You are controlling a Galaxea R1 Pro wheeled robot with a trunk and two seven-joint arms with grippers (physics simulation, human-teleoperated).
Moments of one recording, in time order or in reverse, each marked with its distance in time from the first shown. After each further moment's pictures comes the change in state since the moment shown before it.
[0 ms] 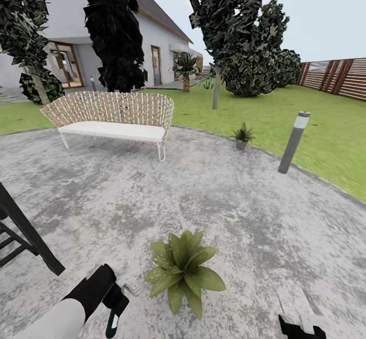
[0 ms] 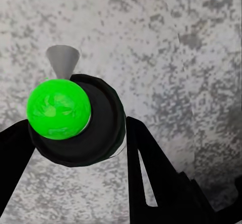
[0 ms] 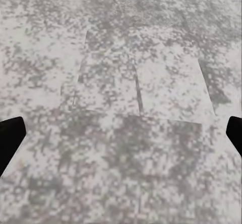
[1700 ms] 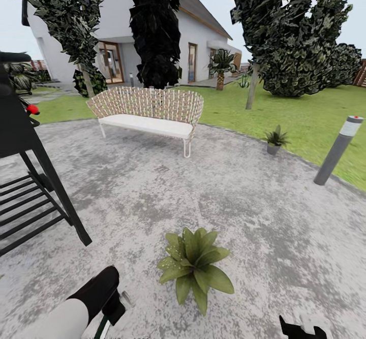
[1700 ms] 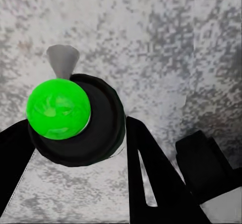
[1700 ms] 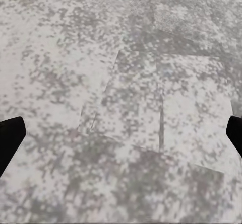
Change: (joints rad) left arm -0.004 -0.009 -0.113 0.017 -0.066 0.123 -0.005; right arm 0.000 -0.003 -0.001 0.002 0.002 0.001 -0.001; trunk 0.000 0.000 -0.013
